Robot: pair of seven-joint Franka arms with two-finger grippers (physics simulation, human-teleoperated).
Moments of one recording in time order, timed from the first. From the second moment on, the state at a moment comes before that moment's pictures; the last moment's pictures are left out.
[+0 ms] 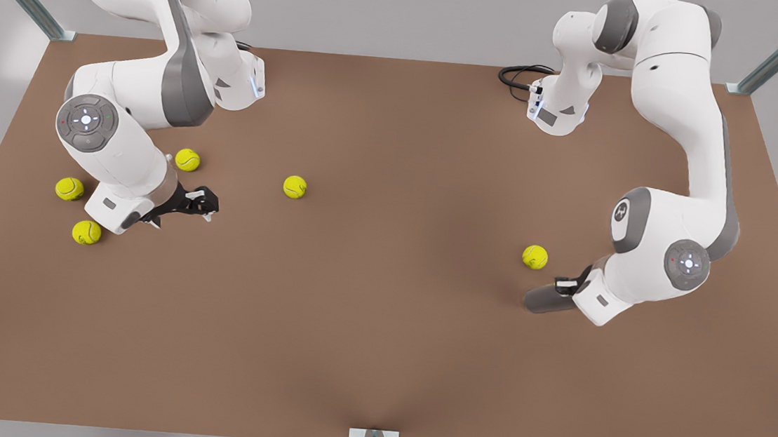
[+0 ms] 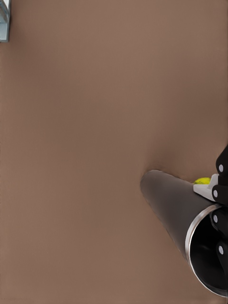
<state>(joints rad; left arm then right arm) -0.25 0.49 0.11 -1.35 -0.15 1.73 -0.14 0.08 0.28 0.20 -1.34 -0.09 1.58 0.03</state>
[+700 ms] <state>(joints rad) -0.24 0.57 0.12 -1.35 -0.08 1.78 -0.27 0.08 0.28 0.20 -1.34 -0.10 1.58 0.03</state>
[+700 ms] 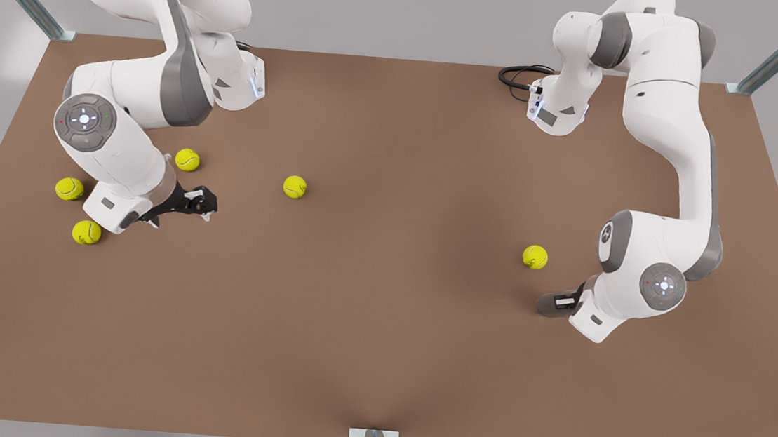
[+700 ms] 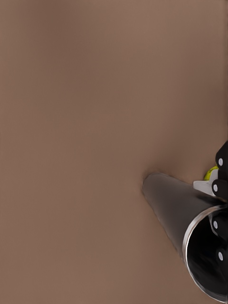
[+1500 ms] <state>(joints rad) -0.24 0.51 0.12 -1.34 -0.05 1.71 -0.33 0.08 0.28 0.20 -1.31 -0.09 1.57 0.03</state>
